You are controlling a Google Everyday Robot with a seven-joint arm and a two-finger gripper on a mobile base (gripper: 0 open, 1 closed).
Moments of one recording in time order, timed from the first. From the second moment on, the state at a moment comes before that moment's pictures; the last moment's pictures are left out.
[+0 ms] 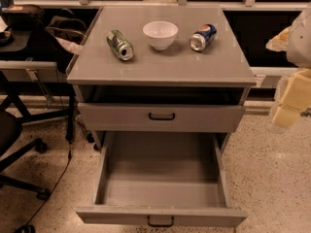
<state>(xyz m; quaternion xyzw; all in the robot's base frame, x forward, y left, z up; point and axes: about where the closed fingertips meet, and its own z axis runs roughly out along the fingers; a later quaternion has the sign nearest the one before) 0.438 -0.217 0.976 -0.60 0.78 -0.03 0.16</state>
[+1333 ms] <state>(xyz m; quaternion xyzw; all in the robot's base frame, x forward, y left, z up) 0.421 -0.226 0.933 -0.60 0.78 0.04 0.18</state>
